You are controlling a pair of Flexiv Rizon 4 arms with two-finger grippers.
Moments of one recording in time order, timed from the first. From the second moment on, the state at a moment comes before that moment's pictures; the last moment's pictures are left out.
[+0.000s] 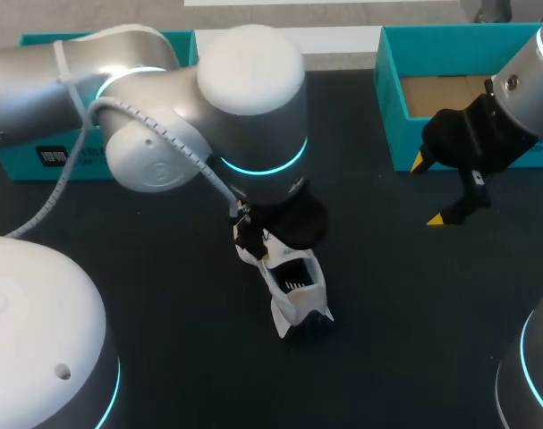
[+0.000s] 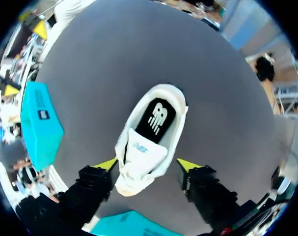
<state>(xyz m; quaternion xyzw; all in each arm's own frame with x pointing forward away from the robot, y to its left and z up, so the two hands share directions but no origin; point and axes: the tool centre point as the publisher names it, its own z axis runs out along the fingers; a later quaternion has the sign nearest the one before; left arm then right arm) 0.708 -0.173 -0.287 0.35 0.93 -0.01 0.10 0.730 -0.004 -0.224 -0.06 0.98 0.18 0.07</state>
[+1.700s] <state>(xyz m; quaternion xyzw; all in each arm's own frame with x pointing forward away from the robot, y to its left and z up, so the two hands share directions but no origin) 0.614 -0.200 -0.319 -0.12 0.99 -0.10 0.03 0.730 -0.004 -0.224 -0.06 0.98 0.18 0.07</state>
